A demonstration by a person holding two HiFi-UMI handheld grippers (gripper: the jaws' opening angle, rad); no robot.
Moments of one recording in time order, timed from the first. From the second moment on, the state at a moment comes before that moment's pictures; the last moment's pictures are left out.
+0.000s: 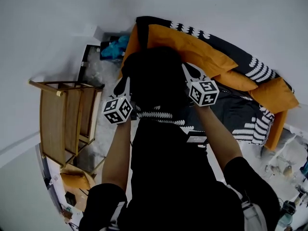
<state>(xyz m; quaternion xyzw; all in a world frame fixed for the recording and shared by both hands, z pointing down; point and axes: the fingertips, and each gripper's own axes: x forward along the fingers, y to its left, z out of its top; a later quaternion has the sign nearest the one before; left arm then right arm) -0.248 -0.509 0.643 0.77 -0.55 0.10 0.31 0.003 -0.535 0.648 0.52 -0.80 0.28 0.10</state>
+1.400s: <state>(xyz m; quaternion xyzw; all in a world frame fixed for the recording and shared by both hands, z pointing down) -0.272 -0.295 0.424 0.88 -0.44 -0.06 0.15 -0.040 -0.246 0.429 0.62 -0.78 0.11 0.00</state>
